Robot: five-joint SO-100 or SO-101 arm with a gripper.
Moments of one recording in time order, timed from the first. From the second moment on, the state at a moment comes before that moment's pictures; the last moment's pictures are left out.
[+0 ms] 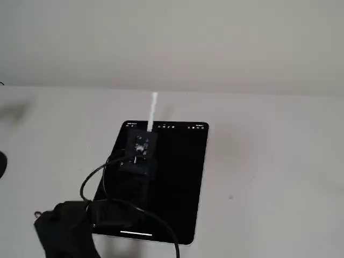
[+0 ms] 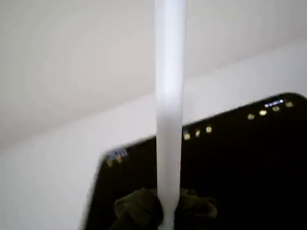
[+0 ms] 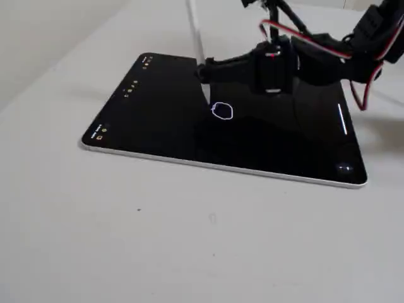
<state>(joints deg) -13.5 71.5 130.9 -54.1 -58.8</state>
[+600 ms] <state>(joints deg) -11.7 99.6 122.3 -1.3 -23.2</state>
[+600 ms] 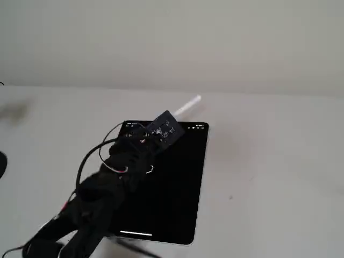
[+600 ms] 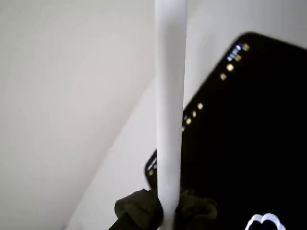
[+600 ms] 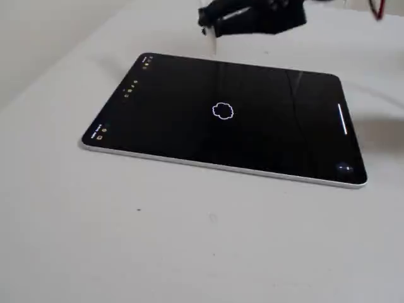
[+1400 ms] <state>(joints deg) -11.7 156.7 133.2 47.8 -2.0</state>
